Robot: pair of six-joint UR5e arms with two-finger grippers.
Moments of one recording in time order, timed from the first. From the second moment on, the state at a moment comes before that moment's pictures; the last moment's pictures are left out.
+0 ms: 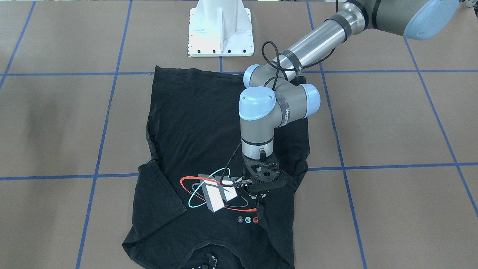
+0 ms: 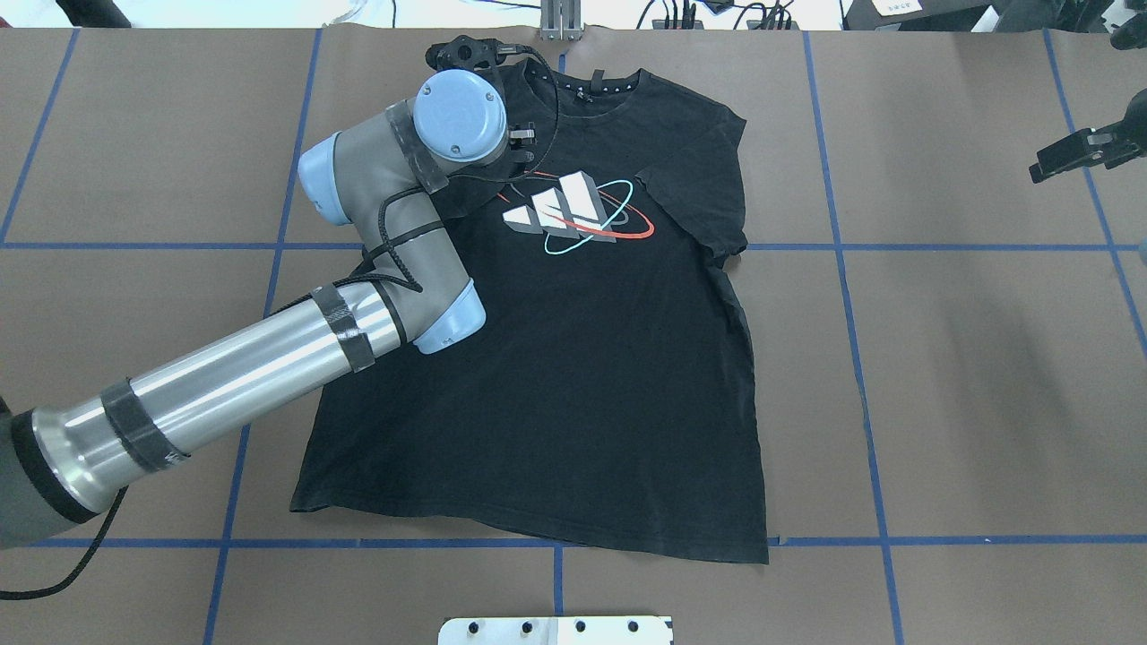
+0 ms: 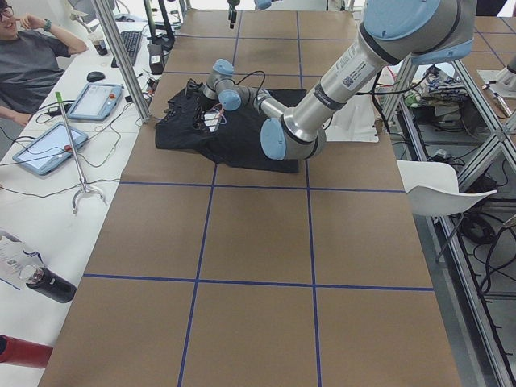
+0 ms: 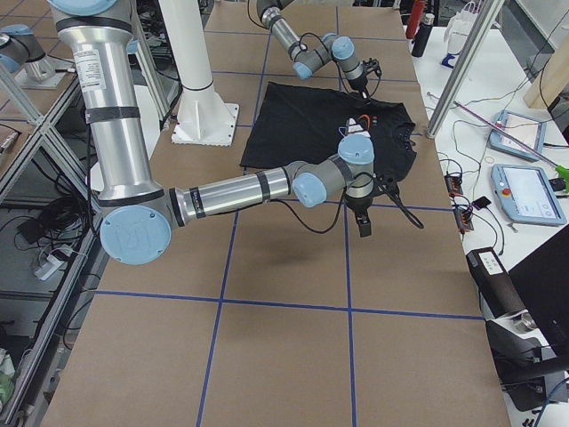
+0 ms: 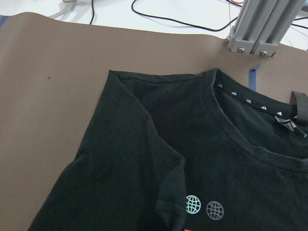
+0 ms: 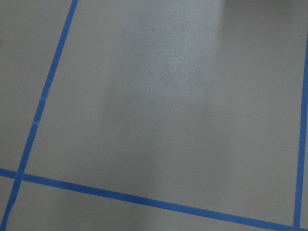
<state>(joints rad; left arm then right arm) -0.68 -2.51 -1.08 -2.04 -1.51 -1.21 1.26 -1.41 1.65 -1.28 2.19 0.39</state>
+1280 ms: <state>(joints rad) -0.70 -1.89 -1.97 -2.12 -1.74 -0.94 0.84 -1.55 2.11 -1.28 1.97 1.05</state>
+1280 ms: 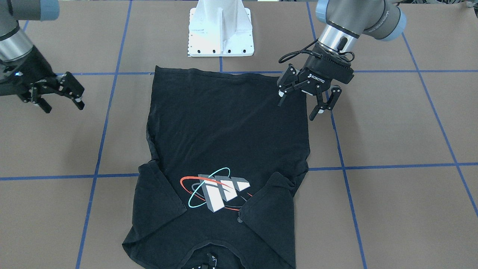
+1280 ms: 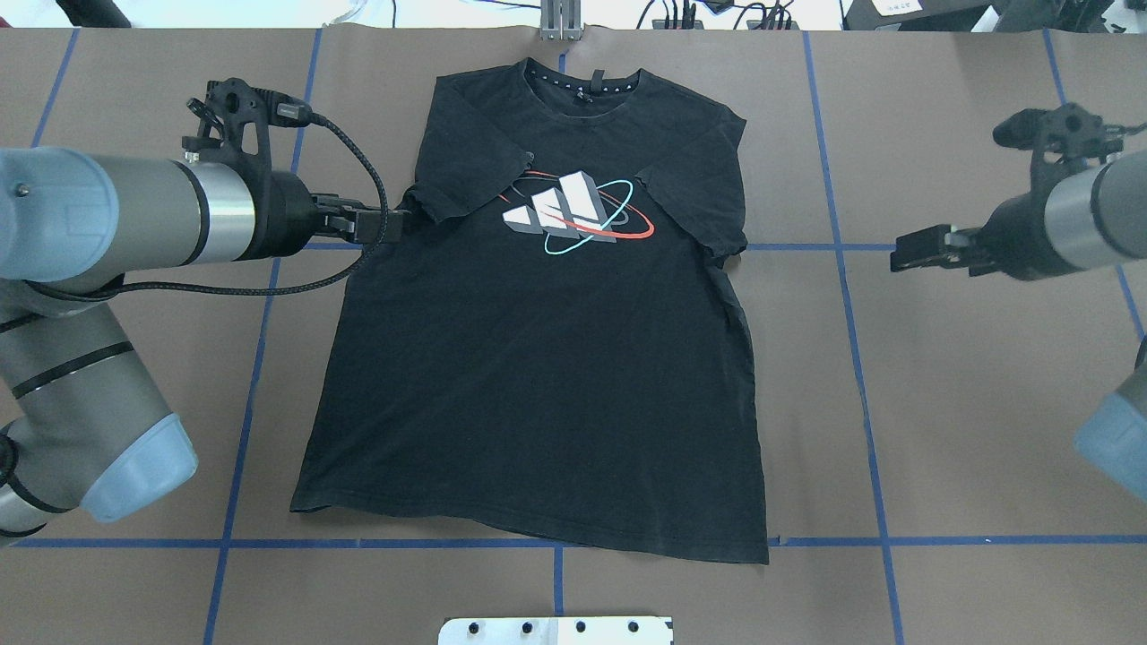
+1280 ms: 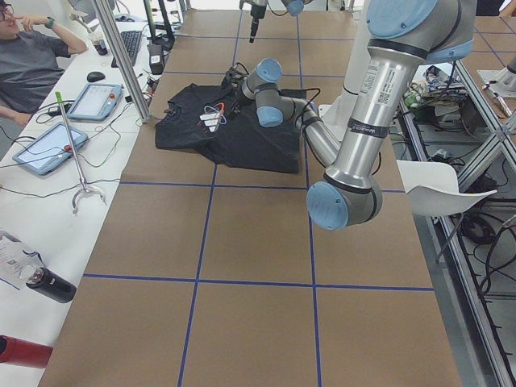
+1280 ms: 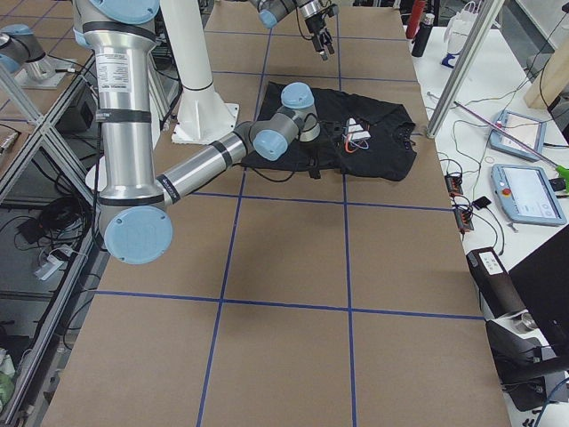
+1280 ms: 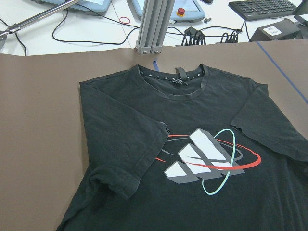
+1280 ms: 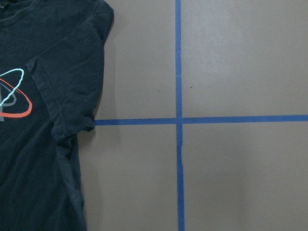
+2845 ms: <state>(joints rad) -0.27 -1.51 -2.07 -2.13 -1.62 -1.23 0.23 -1.70 2.30 -1.28 1.43 1.48</state>
